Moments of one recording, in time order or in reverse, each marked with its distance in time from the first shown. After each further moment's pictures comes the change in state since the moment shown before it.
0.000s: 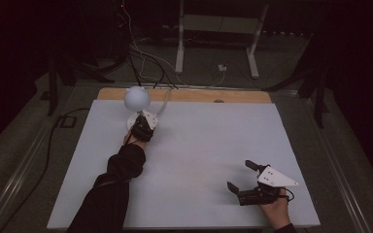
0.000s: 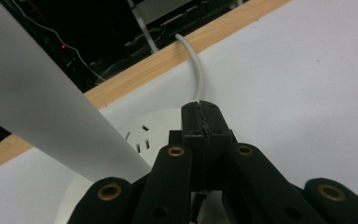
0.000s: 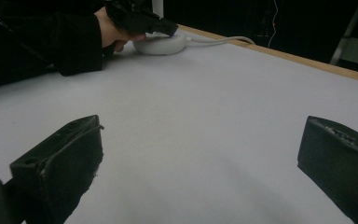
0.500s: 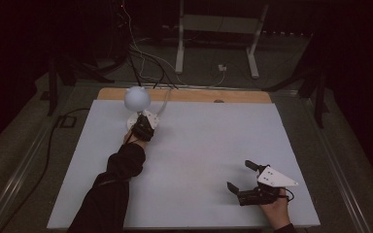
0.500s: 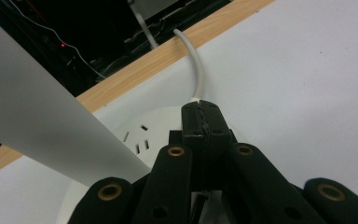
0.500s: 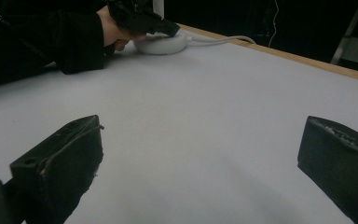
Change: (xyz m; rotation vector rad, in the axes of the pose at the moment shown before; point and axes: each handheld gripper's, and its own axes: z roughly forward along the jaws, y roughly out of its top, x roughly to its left) left arm 0.000 0.001 0.002 0.020 -0.014 0.027; right arm 0.000 0.000 0.000 0.002 0.002 0.000
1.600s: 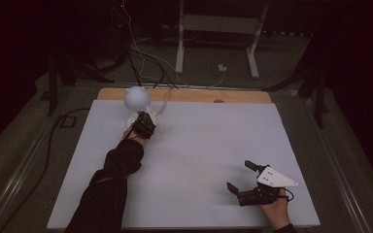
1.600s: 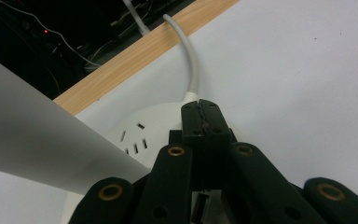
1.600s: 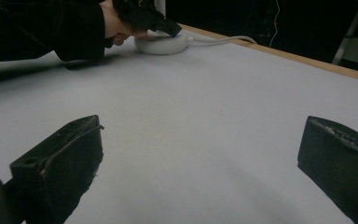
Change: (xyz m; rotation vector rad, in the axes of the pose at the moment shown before) left arm 0.004 0.013 0.001 0.092 -0.051 0.049; right arm 0.001 0.000 0.000 0.000 0.003 -0.004
